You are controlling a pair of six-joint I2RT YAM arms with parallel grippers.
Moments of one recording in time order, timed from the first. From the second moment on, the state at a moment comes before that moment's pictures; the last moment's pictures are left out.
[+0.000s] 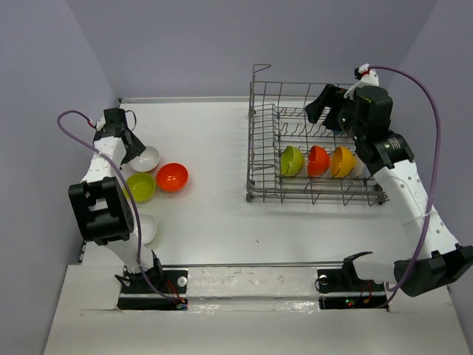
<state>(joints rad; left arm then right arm) 0.20 1.67 1.32 -0.65 -0.28 -0.52 0.28 1.25 1.46 -0.46 0.03 0.42</state>
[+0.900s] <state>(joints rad) 0.09 1.64 1.29 -0.66 -0.25 -0.46 0.28 1.25 1.46 -0.46 0.02 0.41</state>
